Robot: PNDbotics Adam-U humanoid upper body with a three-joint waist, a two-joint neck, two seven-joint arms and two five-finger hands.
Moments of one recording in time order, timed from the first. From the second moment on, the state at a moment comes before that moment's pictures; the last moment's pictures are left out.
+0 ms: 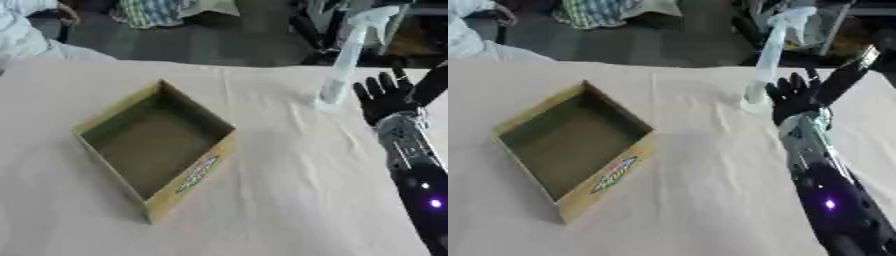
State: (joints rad) left arm -0.24 0.37 0.23 -1.94 0.01 0.02 0.58; right arm -0.63 -0.24 0.23 -1.55 -1.24 -0.22 -0.89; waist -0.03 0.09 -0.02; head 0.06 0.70
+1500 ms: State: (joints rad) left arm -0.24 0.36 0.23 -1.94 0.01 0.02 0.57; right arm -0.73 -0.21 0.22 -1.40 -1.28 -0.44 -0.70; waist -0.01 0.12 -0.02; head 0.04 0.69
